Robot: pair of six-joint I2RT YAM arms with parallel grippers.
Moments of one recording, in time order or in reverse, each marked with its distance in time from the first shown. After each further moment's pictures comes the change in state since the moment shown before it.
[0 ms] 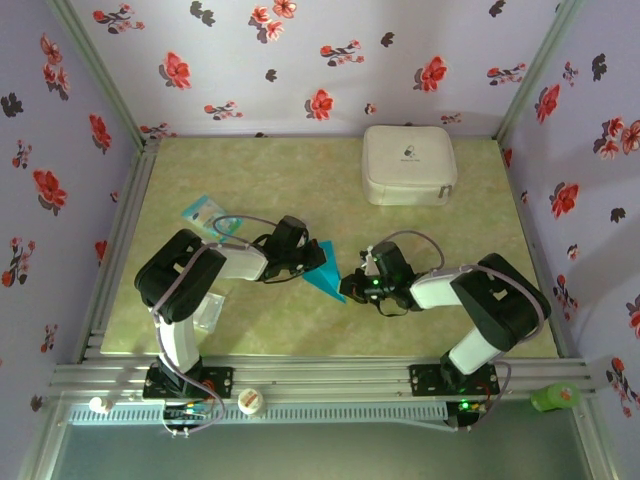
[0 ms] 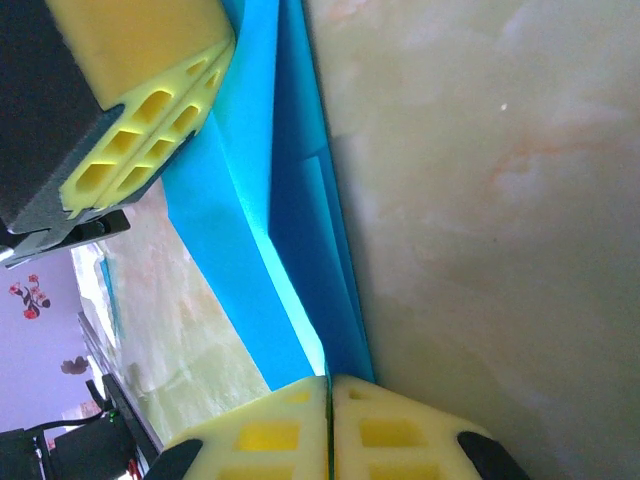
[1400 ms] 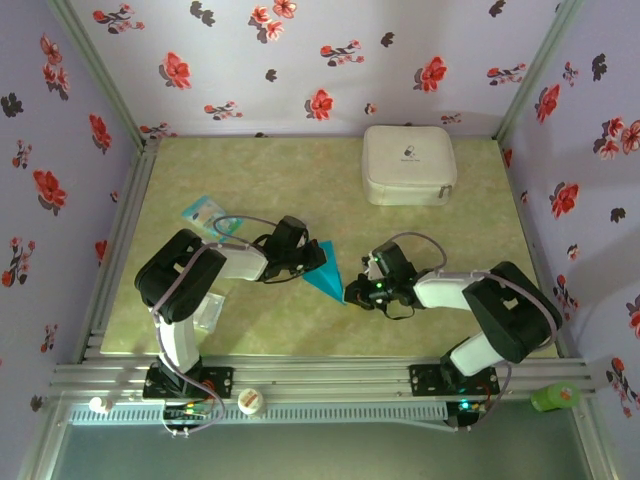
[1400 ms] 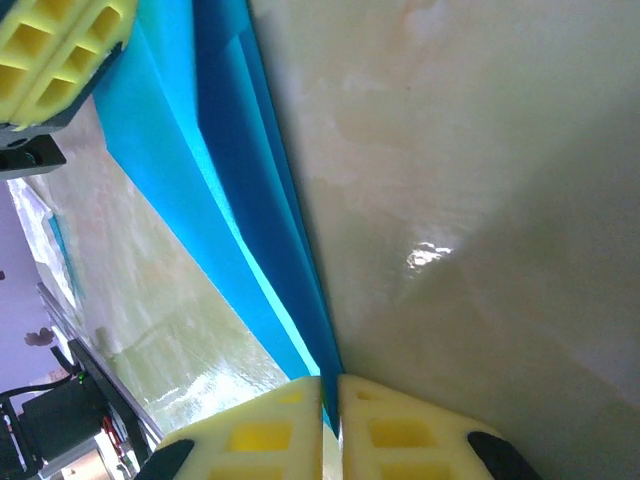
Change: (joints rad) left arm 0.000 0.001 -0.001 0.002 0.007 -0.001; right arm -0.005 -0.079 0.029 -0.259 -0.025 -0.063
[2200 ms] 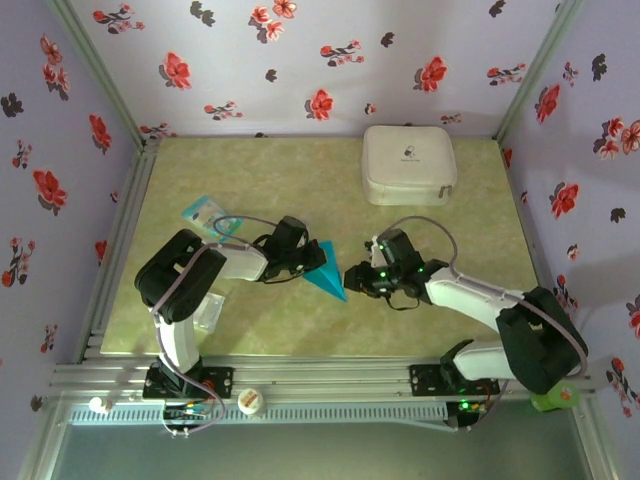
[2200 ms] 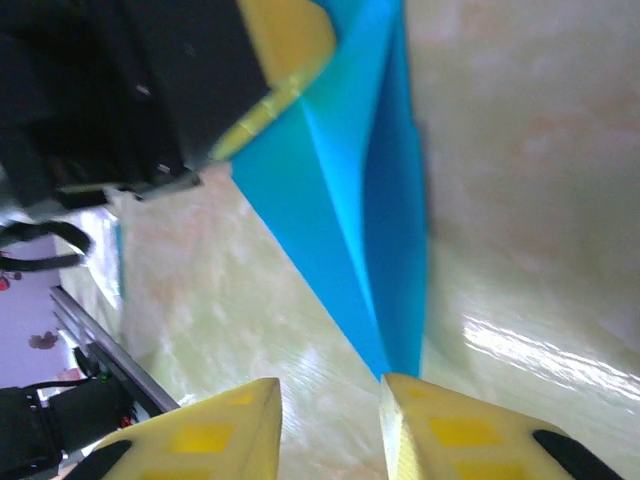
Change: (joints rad) left arm 0.000 0.000 -0.002 0.004 0.001 0.000; right arm -0.008 -0.191 0.115 -0.225 0.067 -0.076
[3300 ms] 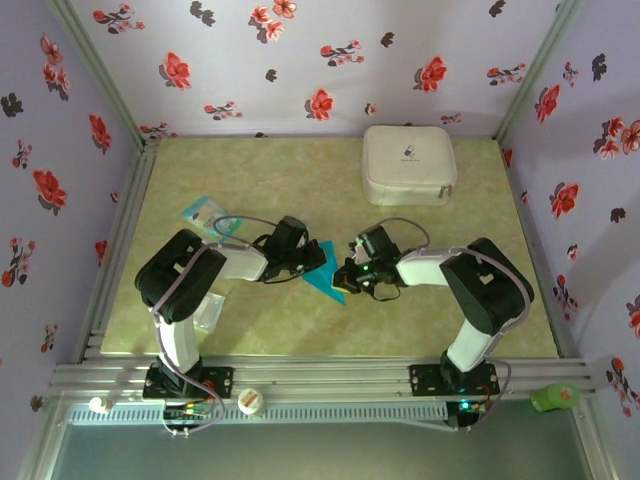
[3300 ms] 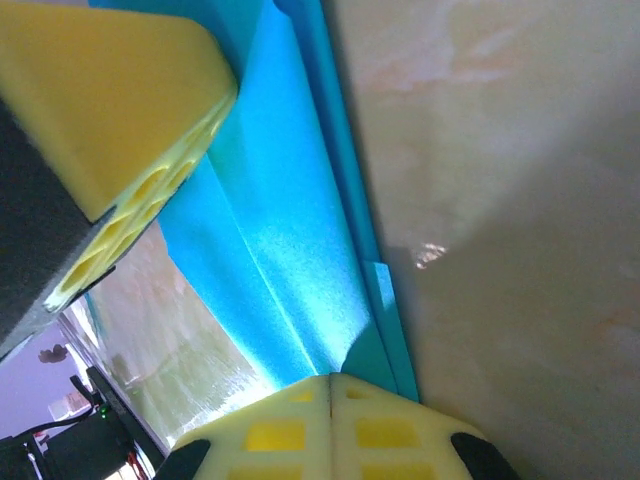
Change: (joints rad) left arm 0.000 0.000 -0.002 0.005 0.000 0.000; right arm 0.000 0.379 0.096 0.172 -0.093 0.062
